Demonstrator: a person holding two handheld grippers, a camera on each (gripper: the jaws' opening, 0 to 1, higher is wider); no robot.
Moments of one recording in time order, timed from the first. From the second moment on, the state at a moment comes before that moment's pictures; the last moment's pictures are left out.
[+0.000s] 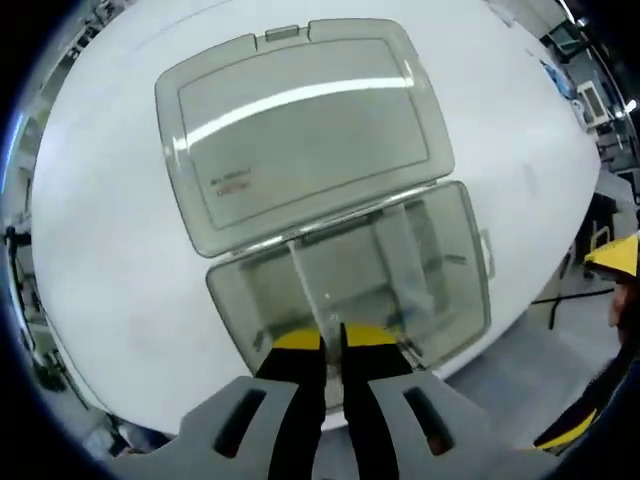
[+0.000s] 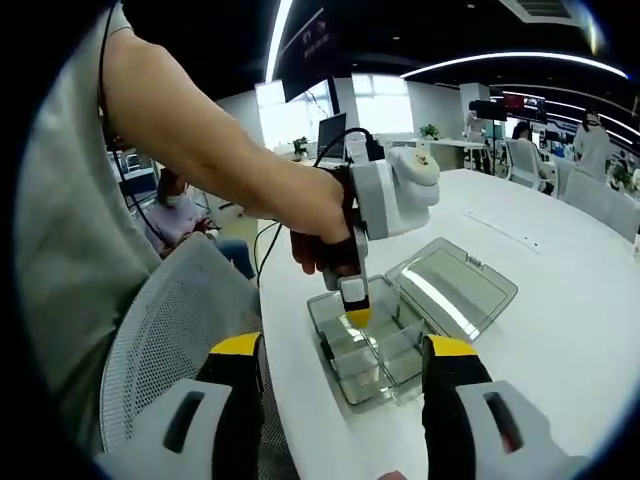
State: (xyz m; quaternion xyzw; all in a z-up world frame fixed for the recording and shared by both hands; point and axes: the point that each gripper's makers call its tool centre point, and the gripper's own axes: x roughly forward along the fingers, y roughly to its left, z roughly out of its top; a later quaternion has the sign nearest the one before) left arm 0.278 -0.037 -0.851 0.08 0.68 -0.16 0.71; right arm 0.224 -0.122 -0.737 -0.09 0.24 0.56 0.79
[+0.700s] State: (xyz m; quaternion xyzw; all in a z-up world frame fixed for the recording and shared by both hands) left arm 0.275 -0.037 -0.851 0.07 0.70 -0.15 0.69; right arm 0.224 -0.123 -0.739 -0.09 0.25 0.56 0.78
